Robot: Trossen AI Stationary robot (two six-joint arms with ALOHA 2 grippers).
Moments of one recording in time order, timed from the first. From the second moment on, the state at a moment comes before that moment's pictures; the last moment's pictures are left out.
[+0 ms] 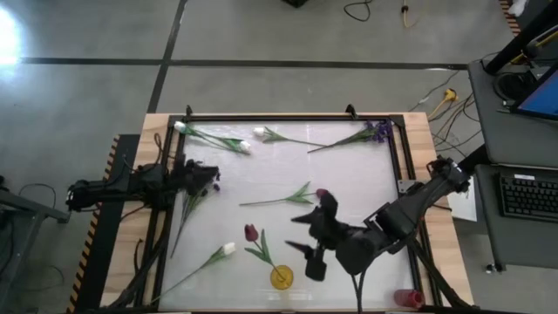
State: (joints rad) left arm 0.04 0.01 0.09 -0.14 -0.33 -0.83; right arm 0.60 1.75 1.91 -0.73 0.74 0.50
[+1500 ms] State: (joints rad) left arm 0.04 1.30 0.63 -1.08 -0.04 -1.19; right arm 0.51 1.65 1.95 -1.13 0.86 0.47
